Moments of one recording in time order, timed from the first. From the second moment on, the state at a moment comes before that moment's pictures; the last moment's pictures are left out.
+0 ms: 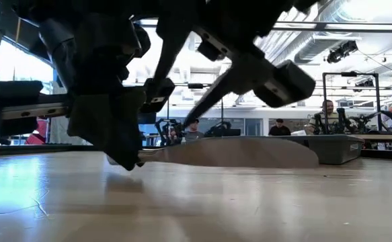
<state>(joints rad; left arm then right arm) -0.32 1.78 0.81 0.11 0.05 0.50 0.39 2.11 1.53 -0.41 -0.01 -1.50</state>
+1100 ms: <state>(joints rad) -0.32 1.68 0.81 -0.03 -0.17 0.38 0.45 2.19 1.54 -0.45 0.22 -1.38</state>
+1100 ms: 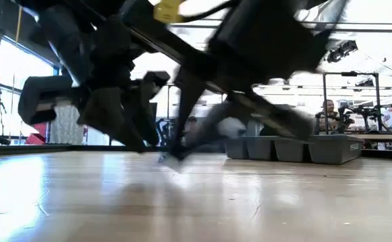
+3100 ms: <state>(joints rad) -0.36 1.35 0.81 -0.39 -0.58 -0.10 -0.24 1.50 0.80 -0.82 0.32 -1.04</state>
